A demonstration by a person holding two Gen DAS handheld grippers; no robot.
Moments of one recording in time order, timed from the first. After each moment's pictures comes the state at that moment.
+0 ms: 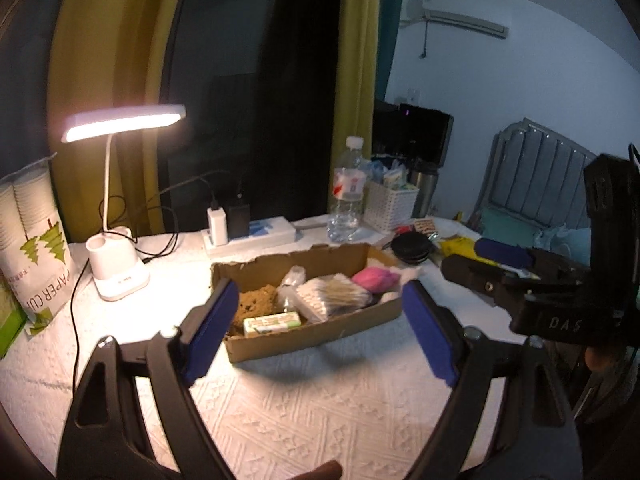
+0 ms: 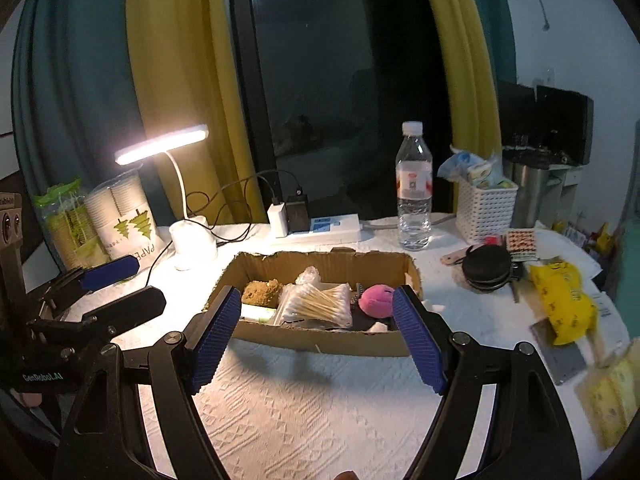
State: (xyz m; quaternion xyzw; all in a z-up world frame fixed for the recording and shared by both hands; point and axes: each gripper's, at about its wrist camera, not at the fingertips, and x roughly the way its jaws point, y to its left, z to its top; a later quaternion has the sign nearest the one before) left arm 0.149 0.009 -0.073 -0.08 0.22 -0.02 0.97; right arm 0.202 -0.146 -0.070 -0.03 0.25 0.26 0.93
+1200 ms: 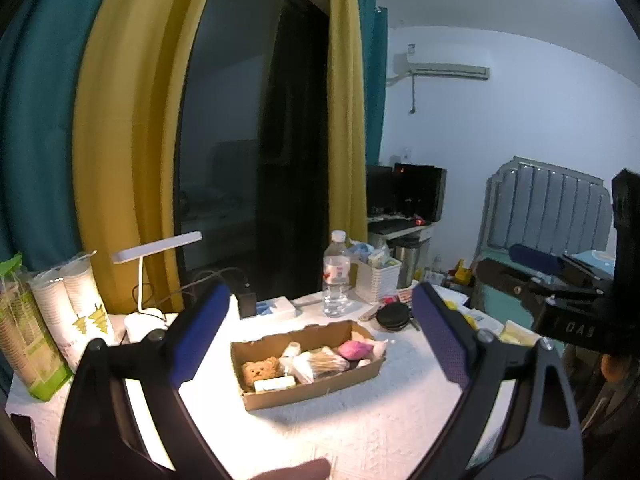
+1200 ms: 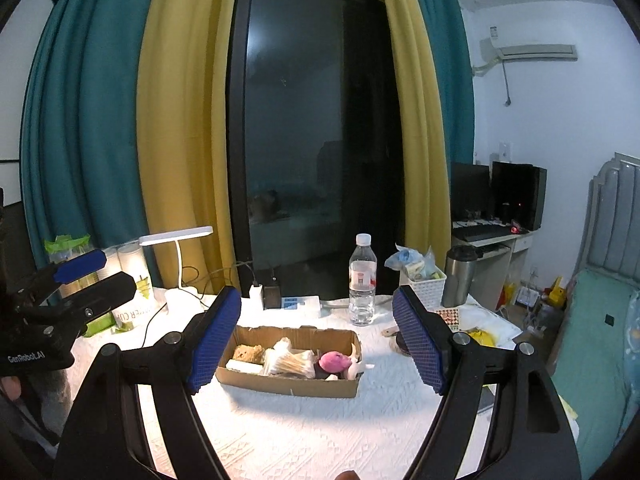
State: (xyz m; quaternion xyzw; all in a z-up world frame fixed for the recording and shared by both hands) left arm 0.074 -0.013 0.039 -0.04 0.11 0.00 0.99; right arm 0.111 -0.181 0.037 -0.04 0.13 0.20 0.97
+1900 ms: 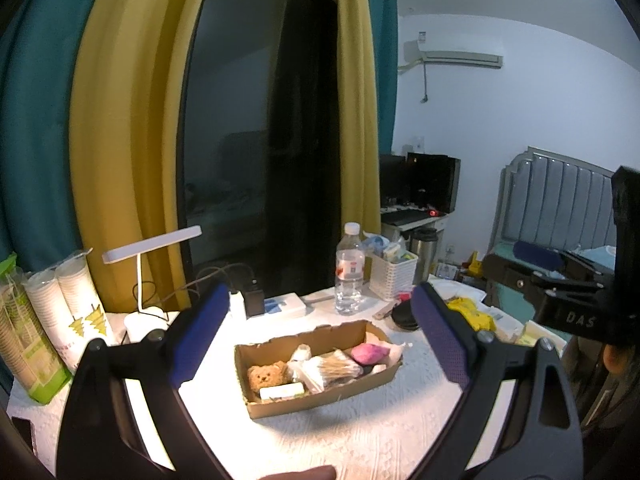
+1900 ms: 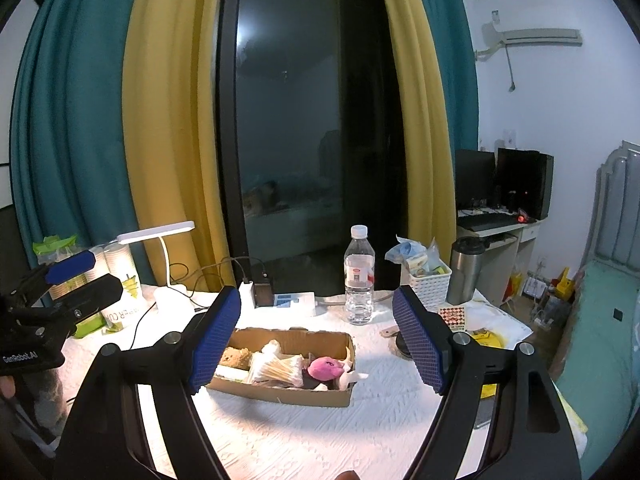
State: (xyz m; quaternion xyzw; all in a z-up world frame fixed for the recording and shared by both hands) left arm 0.119 -0.016 0.028 -0.04 0.13 0.02 0.99; right arm 0.158 -0.188 0.026 -0.03 0.15 0.20 0.97
